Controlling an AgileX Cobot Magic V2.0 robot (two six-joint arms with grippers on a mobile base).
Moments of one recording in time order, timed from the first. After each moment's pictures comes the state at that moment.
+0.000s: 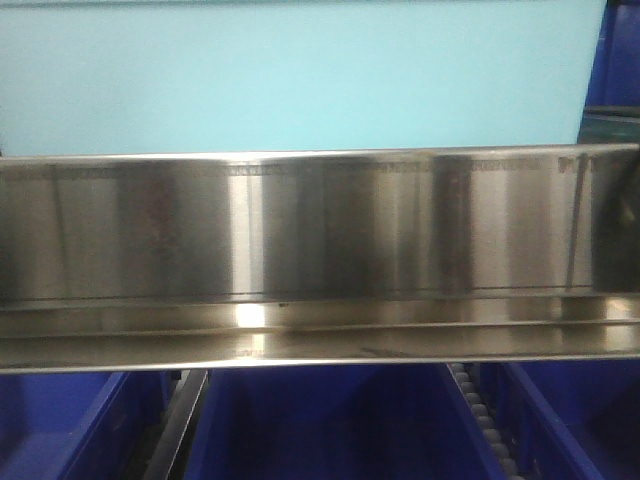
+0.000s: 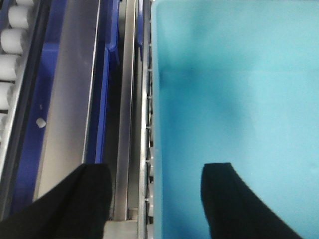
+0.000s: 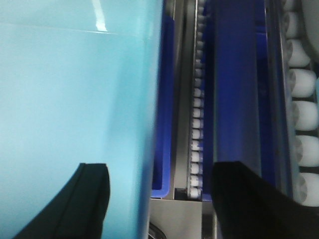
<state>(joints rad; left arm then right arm) -0.60 1.50 -1.53 0.32 1.14 -0.57 0.53 1.52 -1.50 -0.19 1.17 0.39</state>
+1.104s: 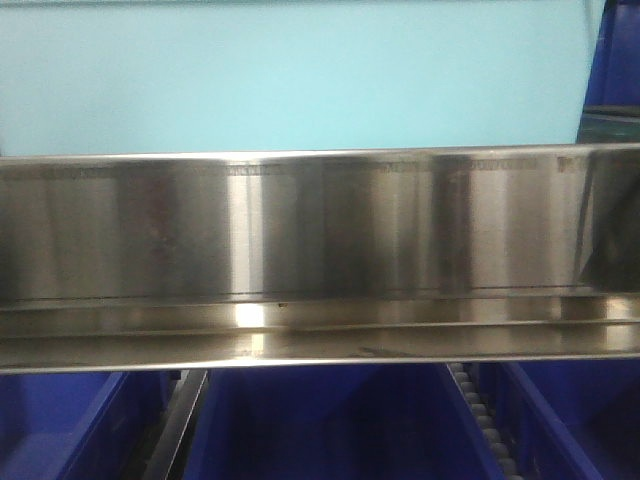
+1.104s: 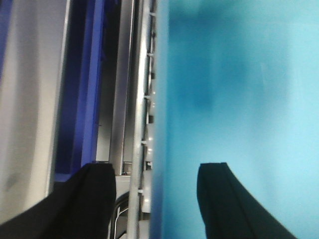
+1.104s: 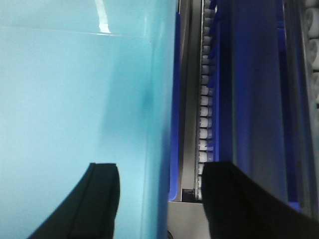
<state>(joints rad) -0.54 1.62 -1.53 0.19 1.19 -0.54 0.52 1.58 -1.50 -0.16 1.12 0.39</state>
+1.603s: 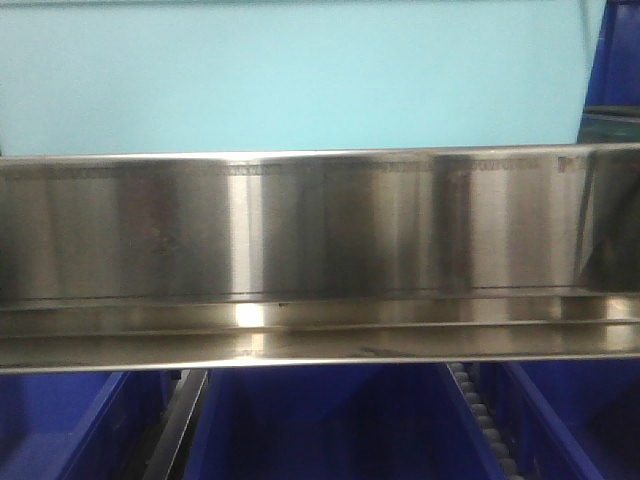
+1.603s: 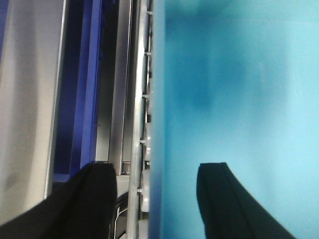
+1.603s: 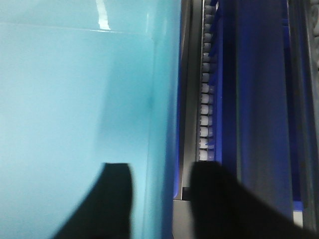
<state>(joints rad) -0.54 1.62 -1.53 0.19 1.18 -0.53 0.52 1.59 -1.50 -0.16 1.12 0.39</state>
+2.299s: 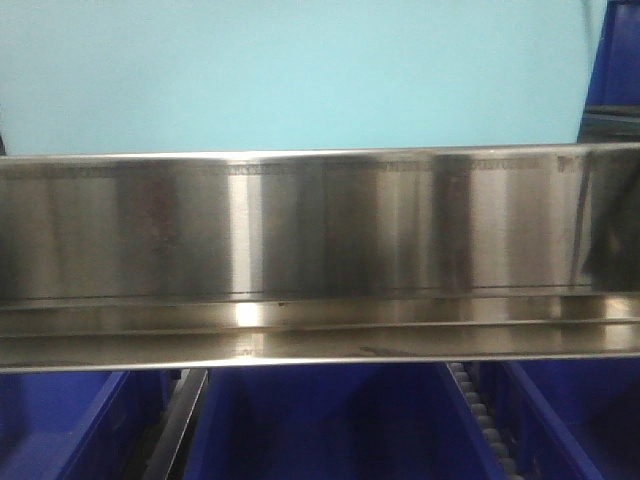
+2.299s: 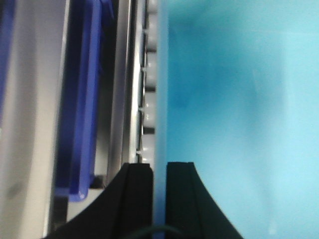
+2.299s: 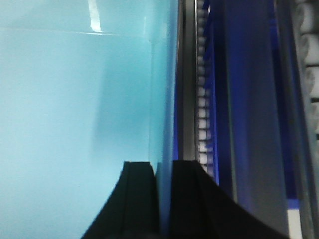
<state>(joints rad) -0.57 1.59 -1.56 0.25 1.17 -0.56 0.56 1.55 -1.50 -0.22 1.13 0.49</state>
